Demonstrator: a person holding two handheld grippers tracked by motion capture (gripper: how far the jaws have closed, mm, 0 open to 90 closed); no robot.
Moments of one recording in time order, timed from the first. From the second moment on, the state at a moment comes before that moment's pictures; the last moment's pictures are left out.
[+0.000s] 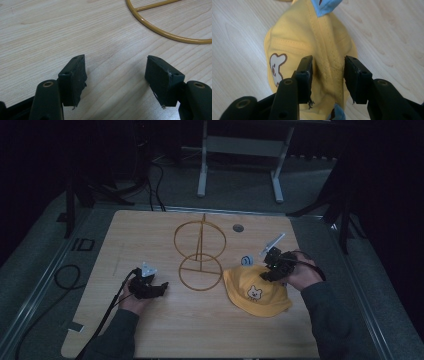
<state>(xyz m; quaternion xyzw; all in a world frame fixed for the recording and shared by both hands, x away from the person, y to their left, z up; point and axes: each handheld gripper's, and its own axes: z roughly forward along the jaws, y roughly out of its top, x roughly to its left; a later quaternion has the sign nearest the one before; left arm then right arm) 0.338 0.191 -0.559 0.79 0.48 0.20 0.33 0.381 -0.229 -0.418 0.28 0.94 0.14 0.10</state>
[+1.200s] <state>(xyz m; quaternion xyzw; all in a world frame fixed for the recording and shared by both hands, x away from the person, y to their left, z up) 0.338 0.191 -0.559 0.79 0.48 0.20 0.33 0.385 -0.226 -0.394 0.25 0.95 0.14 0.11</state>
